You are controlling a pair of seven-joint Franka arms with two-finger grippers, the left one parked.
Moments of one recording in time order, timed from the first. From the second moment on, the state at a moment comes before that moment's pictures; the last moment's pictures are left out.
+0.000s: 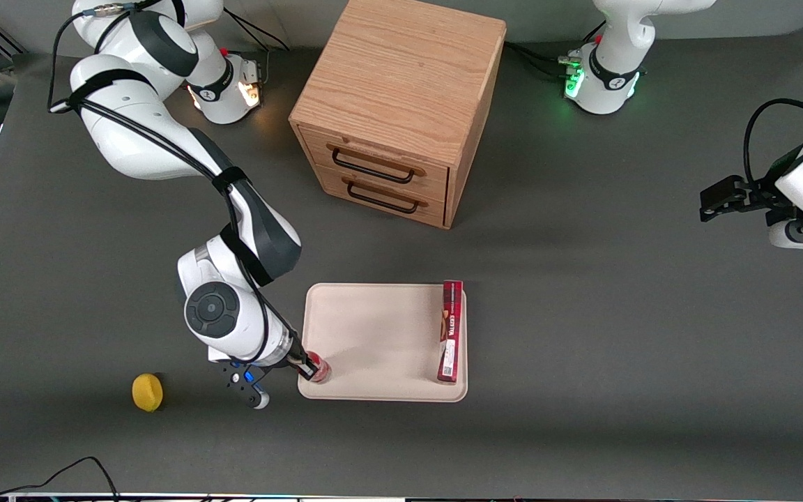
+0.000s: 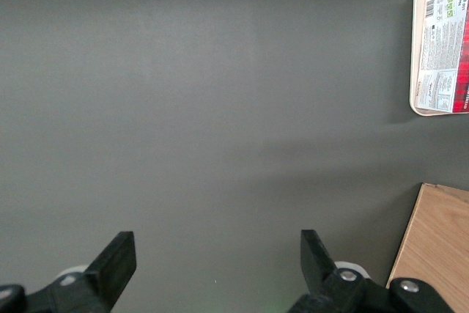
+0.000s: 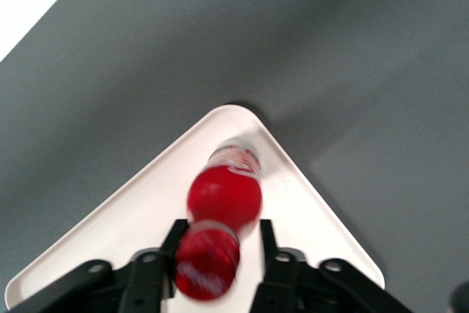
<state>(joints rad) 0.13 0.98 0.48 -0.94 -0.40 1.93 1.25</state>
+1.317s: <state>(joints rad) -0.02 -0.16 0.14 -1.70 -0.01 1.48 0.40</state>
